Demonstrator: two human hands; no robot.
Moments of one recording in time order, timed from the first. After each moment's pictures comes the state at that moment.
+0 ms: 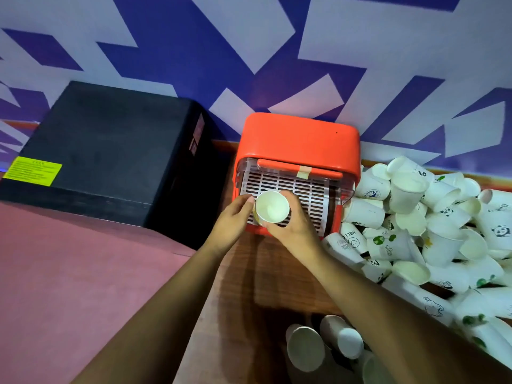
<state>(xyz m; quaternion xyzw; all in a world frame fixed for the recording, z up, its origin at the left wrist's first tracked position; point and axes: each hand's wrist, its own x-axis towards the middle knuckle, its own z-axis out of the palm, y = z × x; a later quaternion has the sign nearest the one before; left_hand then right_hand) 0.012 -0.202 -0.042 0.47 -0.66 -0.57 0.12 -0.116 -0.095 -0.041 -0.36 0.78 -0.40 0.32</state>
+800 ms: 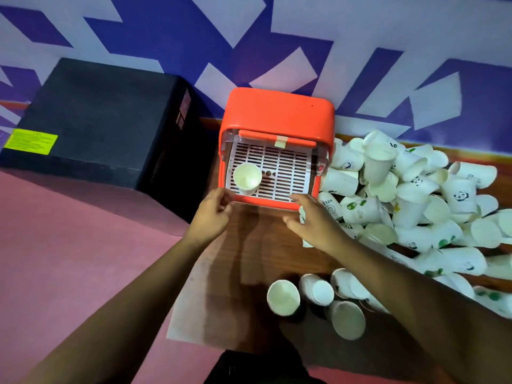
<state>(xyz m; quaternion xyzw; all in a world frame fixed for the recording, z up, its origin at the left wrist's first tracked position) 0.059 -0.157 -0.028 0.44 -0.77 -0.45 0.10 -0.149 0.003 0.003 -0.46 0.80 -0.22 0.31</state>
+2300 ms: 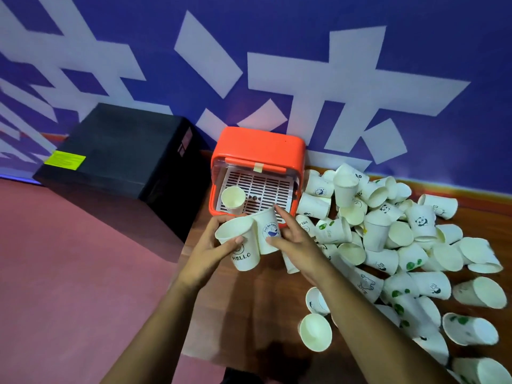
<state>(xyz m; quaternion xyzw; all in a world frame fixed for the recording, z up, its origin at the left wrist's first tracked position) 0.058 -0.043 0.060 0.35 -0.55 -0.72 0.25 -0.132 0.056 0.071 -0.28 0.63 -0.50 0.53</state>
